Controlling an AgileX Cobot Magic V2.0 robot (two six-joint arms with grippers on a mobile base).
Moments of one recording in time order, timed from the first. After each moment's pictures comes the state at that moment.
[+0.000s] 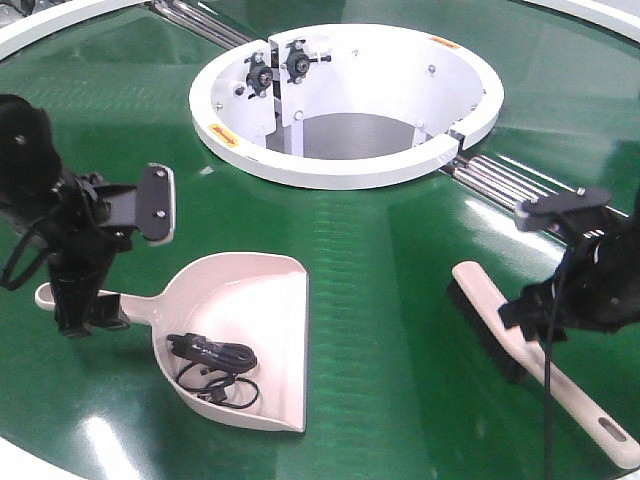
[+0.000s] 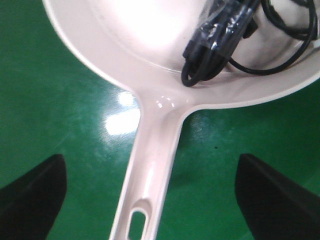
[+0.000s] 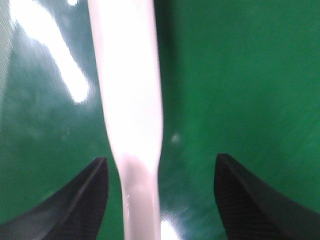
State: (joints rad) left arm -0.28 1.60 -1.28 -0.03 1.07 1.16; right arm 0.15 1.44 -1.00 -0.06 0.91 -0.03
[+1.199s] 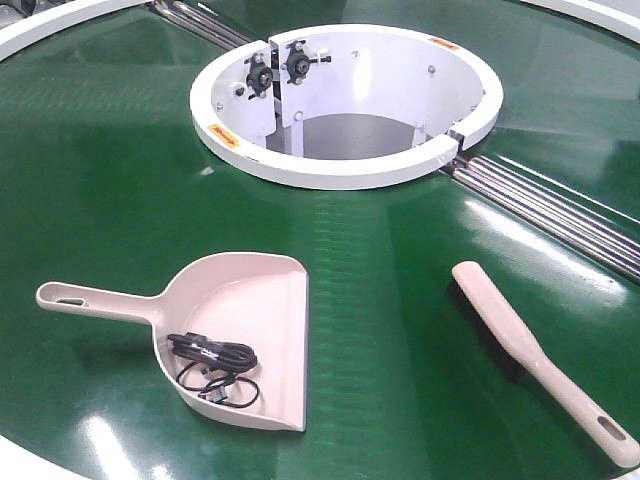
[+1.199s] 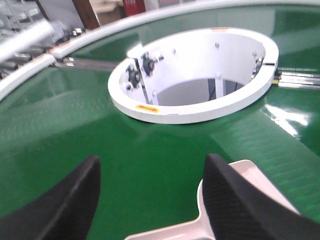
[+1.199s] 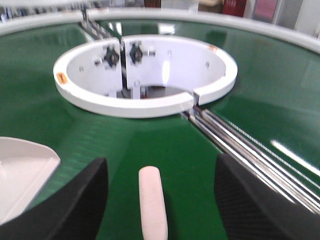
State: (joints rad) left arm -0.28 0.57 -0.75 0.05 0.49 0.19; right arm 0.15 0.32 -0.59 0.02 0.55 -0.07
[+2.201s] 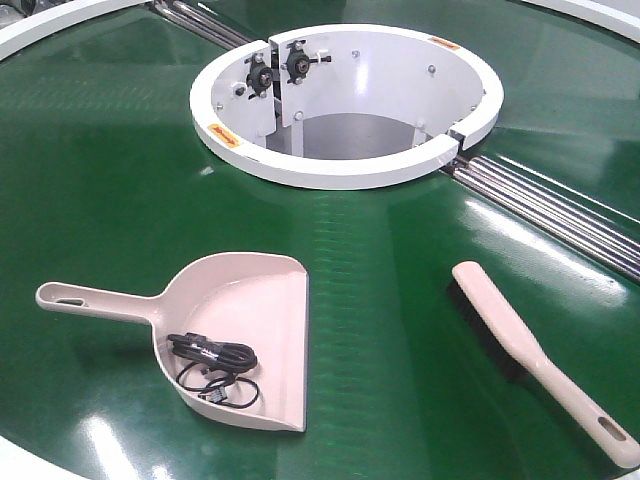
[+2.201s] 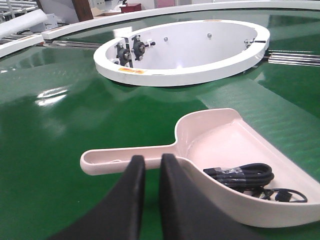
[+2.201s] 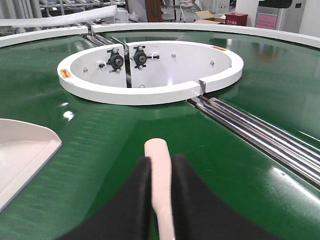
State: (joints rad) left arm -0.28 0.27 -0.13 0.07 0.12 0.09; right arm 0.15 0.08 -0.22 0.06 0.38 -0.07
